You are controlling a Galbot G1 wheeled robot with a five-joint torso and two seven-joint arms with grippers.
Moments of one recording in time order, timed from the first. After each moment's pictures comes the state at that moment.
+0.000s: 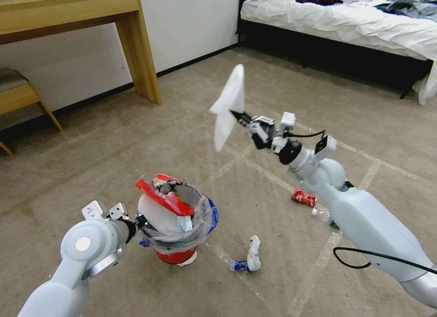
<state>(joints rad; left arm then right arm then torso) 1.21 -1.04 -0.48 -2.16 -1.73 0.58 -1.21 -0.55 0.91 -0.12 1.71 1.05 0.25 -0.70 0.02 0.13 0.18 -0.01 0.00</state>
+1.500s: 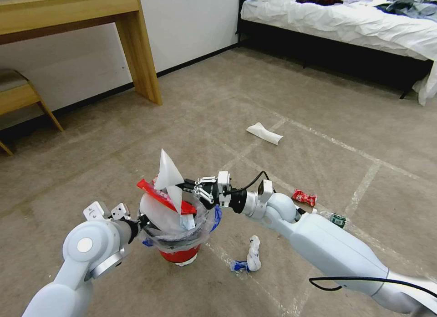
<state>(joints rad) 1.21 -1.08 -0.48 -2.17 -1.72 0.57 -1.21 -0.56 1.02 -0.40 1.57 0.84 0.31 -0.72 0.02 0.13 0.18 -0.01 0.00</state>
